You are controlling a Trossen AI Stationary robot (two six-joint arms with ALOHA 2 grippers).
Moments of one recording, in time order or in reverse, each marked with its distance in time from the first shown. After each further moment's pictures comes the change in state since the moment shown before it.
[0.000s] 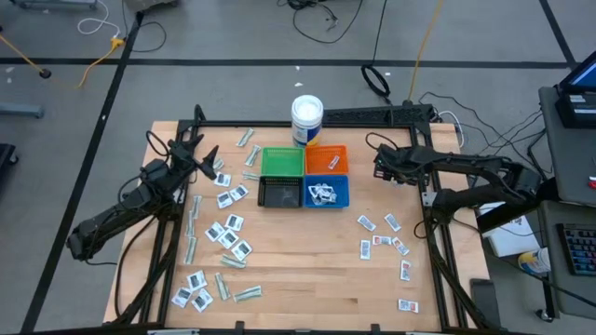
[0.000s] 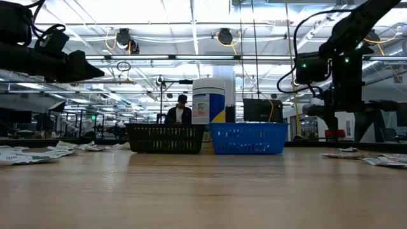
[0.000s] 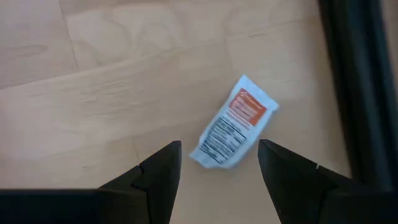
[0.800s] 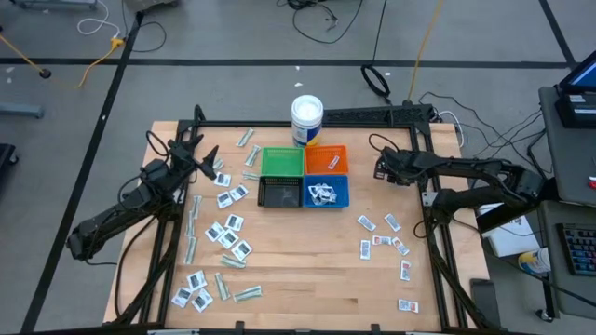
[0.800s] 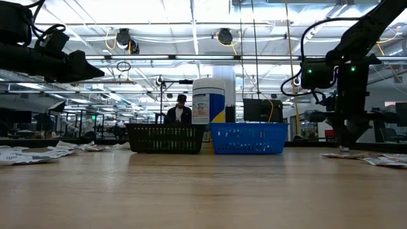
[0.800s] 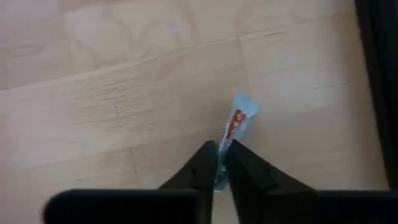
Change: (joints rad) left arm 0.000 0.000 0.000 0.000 0.000 0.000; right arm -0.024 -0.002 -0.119 0.196 -0.049 -0.031
